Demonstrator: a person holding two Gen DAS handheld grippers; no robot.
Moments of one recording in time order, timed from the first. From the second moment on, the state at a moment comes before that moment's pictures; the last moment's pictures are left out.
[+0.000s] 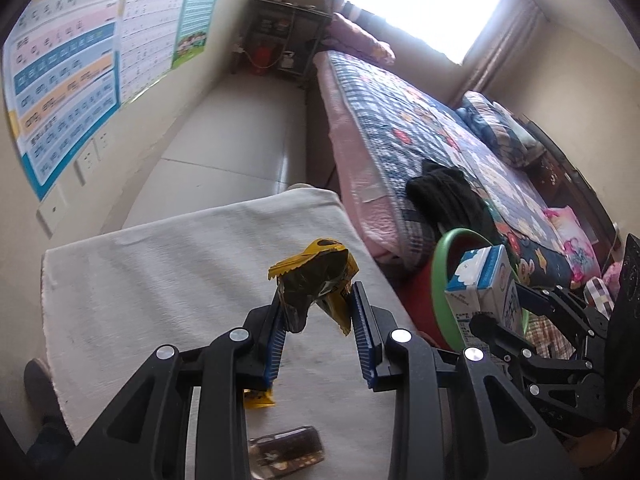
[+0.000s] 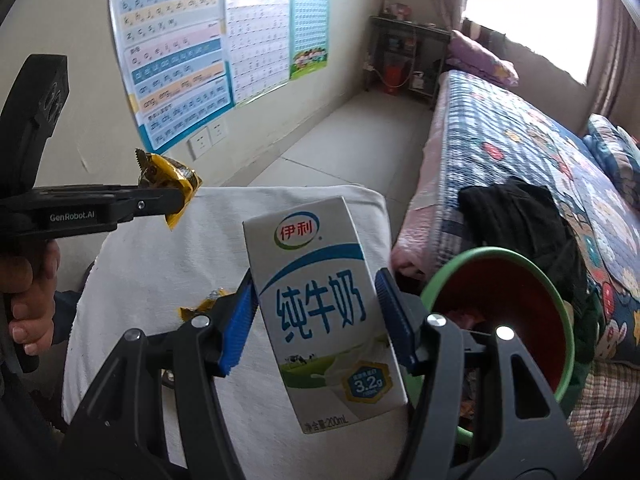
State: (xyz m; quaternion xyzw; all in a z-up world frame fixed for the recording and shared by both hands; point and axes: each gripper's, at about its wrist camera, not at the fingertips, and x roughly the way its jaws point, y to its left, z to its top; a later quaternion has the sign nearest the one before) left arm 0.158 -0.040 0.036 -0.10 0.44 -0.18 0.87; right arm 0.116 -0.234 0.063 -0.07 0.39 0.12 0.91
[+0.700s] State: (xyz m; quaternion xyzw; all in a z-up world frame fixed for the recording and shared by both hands) left arm 0.164 -0.149 0.034 -0.10 0.44 -0.30 0.84; right arm 0.113 -0.355 0.060 -0.02 0.40 0.02 0.92
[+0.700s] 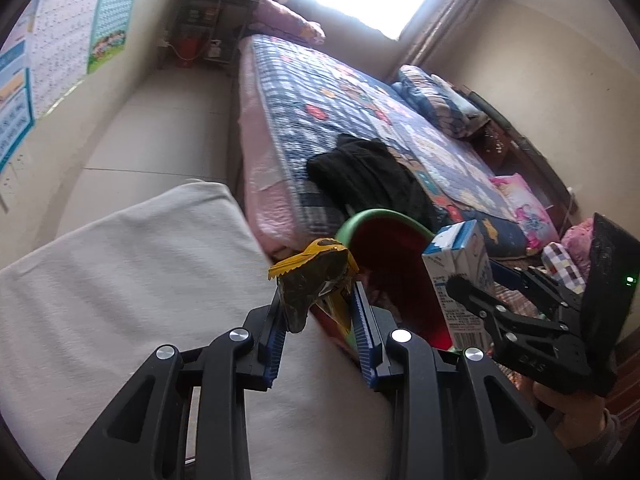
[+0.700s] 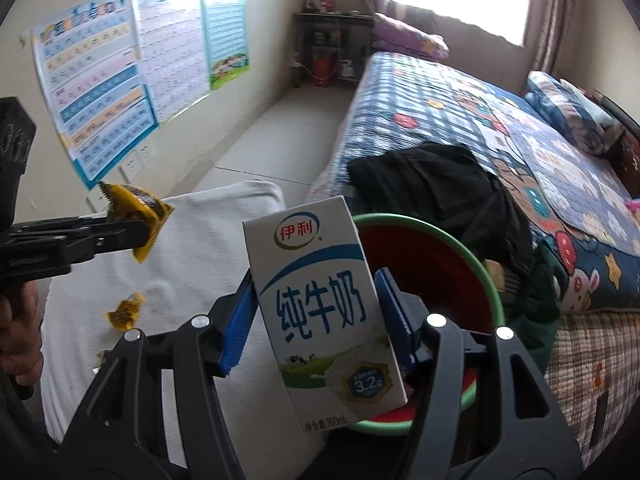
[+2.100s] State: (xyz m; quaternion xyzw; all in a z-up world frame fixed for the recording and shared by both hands) left arm 0.197 -0.268 -0.017 -0.12 0.48 -0.38 0.78; right arm 0.134 -0.446 0.016 0.03 0.42 -0.05 0.91
